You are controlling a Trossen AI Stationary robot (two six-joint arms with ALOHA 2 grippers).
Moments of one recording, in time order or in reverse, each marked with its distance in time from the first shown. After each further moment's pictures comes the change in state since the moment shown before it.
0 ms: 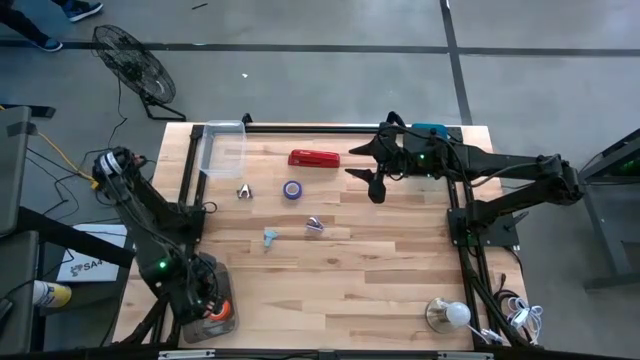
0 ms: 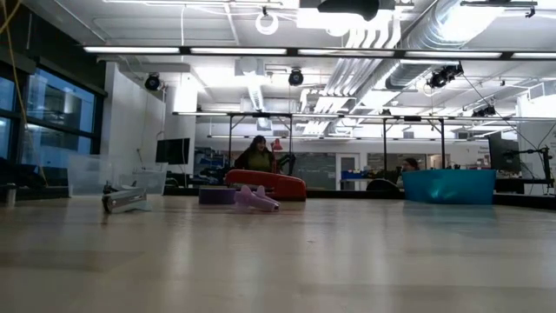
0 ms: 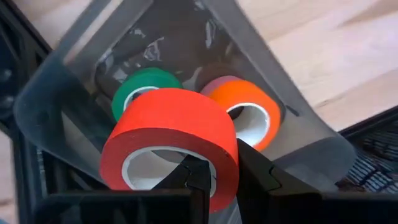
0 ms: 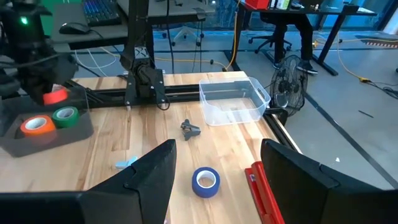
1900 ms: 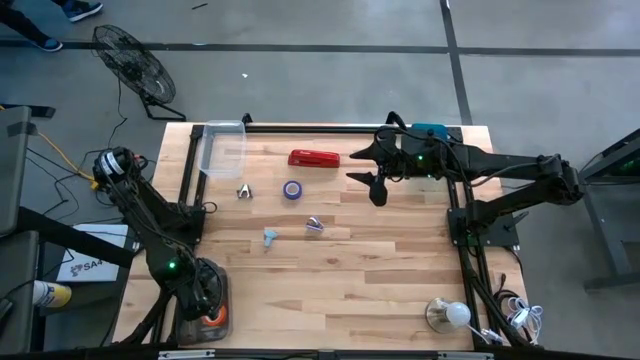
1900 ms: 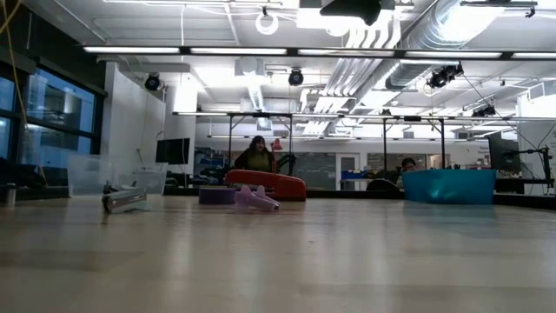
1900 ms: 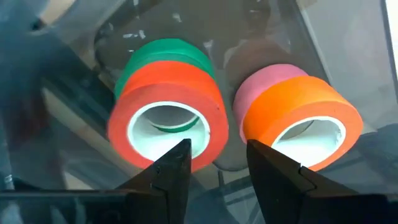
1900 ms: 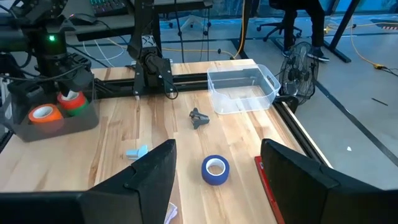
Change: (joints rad) left arm -0.002 0.001 -0.196 0.238 0.208 0.029; right arm 0.000 0.000 0.000 -0.048 -0.031 0.030
